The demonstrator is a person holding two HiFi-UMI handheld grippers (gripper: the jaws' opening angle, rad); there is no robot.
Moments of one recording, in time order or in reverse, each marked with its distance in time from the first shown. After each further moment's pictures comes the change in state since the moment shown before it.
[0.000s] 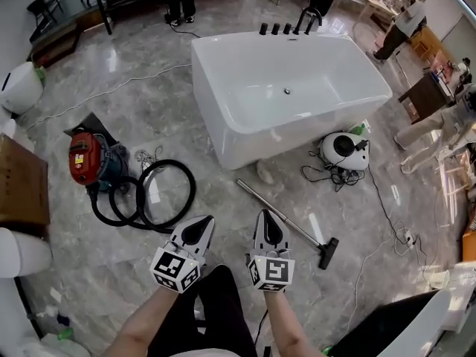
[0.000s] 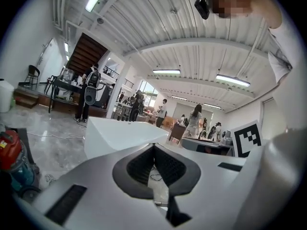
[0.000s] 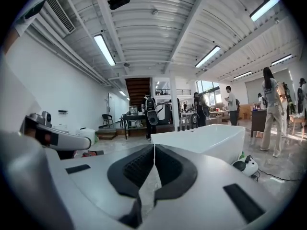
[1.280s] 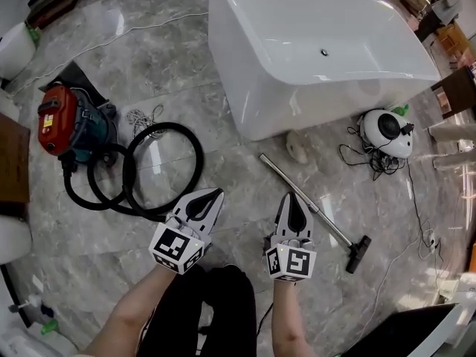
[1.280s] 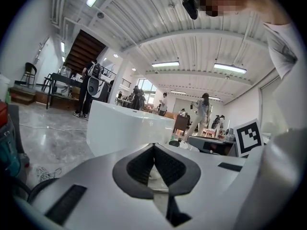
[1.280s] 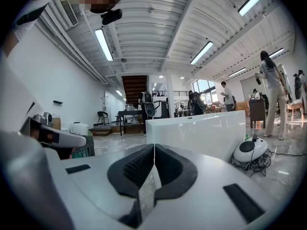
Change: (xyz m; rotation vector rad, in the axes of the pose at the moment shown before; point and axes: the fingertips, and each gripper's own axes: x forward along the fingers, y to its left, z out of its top) left arm 0.106 0.159 -0.239 0.076 0.001 -0.008; right arm 0.119 -0.033 -0.275 0.019 -0.058 -0.037
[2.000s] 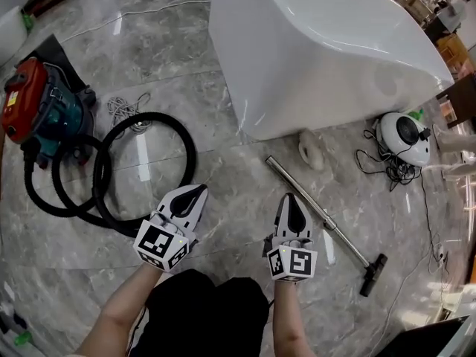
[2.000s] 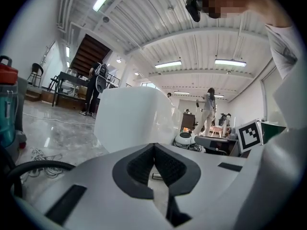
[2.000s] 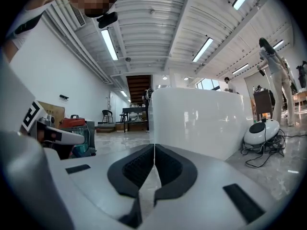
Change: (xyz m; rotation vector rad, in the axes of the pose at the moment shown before) left arm 0.051 0.100 -0.194 0.029 -0.054 0.059; right arm 0.062 -0.021 -0.210 -0.002 -0.039 0.066
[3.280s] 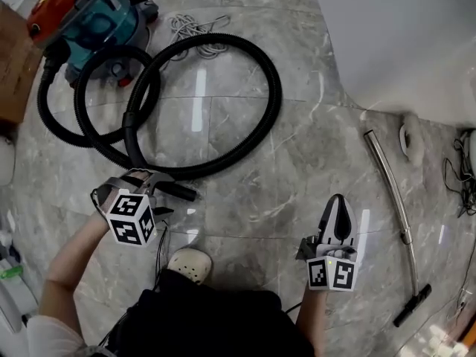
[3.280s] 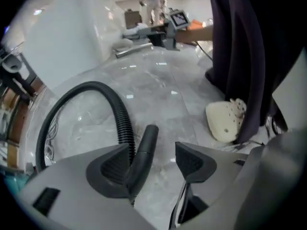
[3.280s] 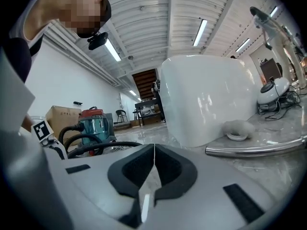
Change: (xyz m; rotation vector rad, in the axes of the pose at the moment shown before) left arm -0.229 0.113 -0.322 0.671 1.140 -0.353; right arm -0.013 0.069 -0.194 0.121 0.050 0.191
